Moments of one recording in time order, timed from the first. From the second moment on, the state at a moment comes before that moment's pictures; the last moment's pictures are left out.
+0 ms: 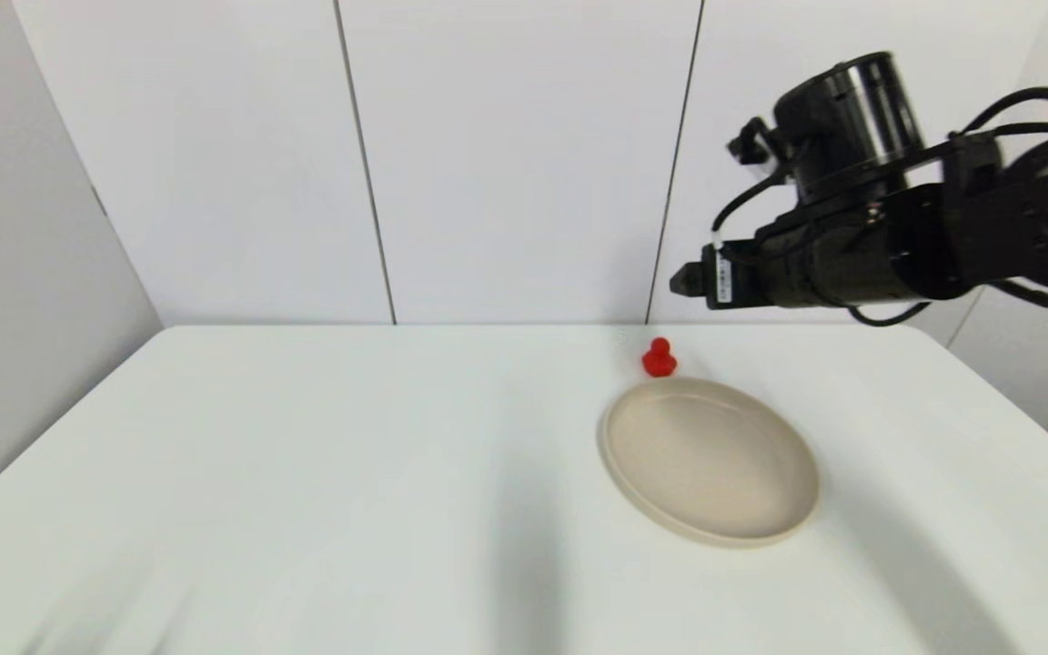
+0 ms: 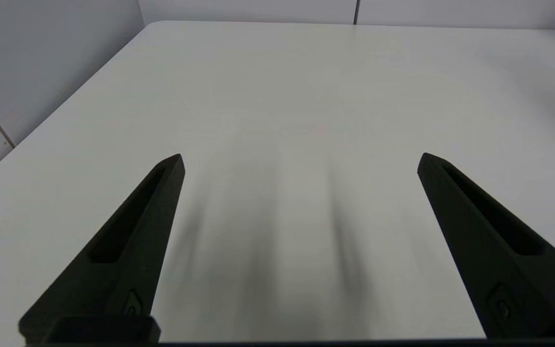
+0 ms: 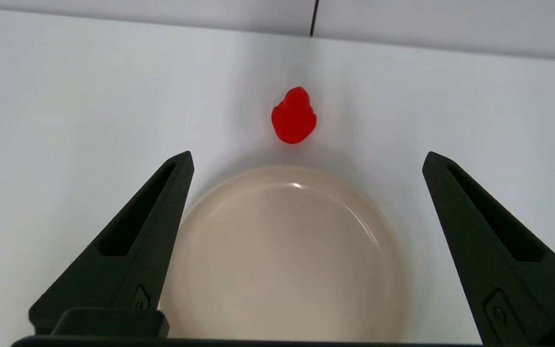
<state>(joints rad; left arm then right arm) 0.01 0.00 0.00 0.00 0.00 0.01 0.52 1.74 -1.50 0.33 -0.40 0.20</state>
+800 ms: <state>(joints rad) 0.02 0.00 0.00 0.00 0.00 0.01 0.43 0.99 -1.04 0.32 -0.26 0.00</state>
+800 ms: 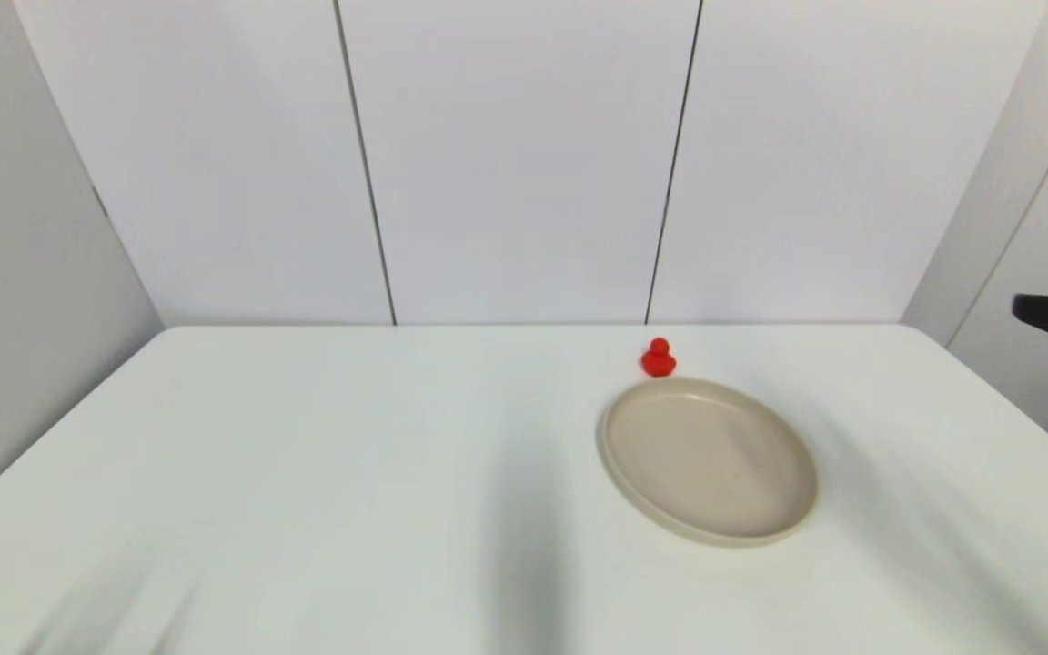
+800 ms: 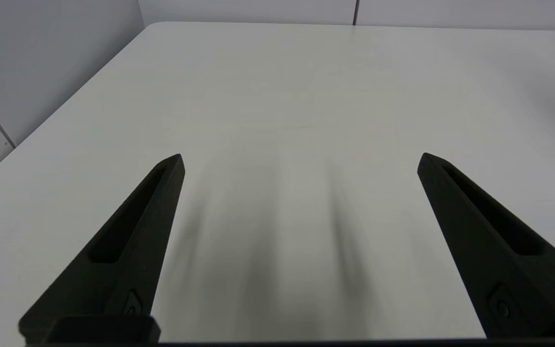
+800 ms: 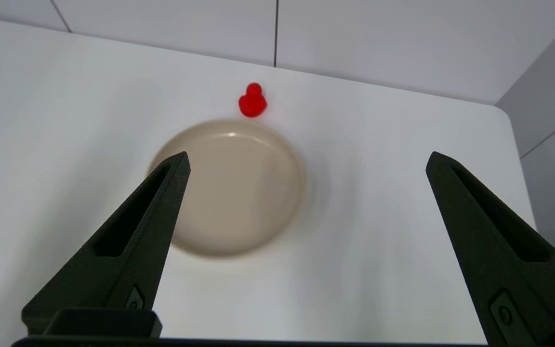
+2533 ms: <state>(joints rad) 0.01 0.00 0.00 0.00 0.00 0.01 0.04 0.26 -0.30 0.13 0.08 -0.17</state>
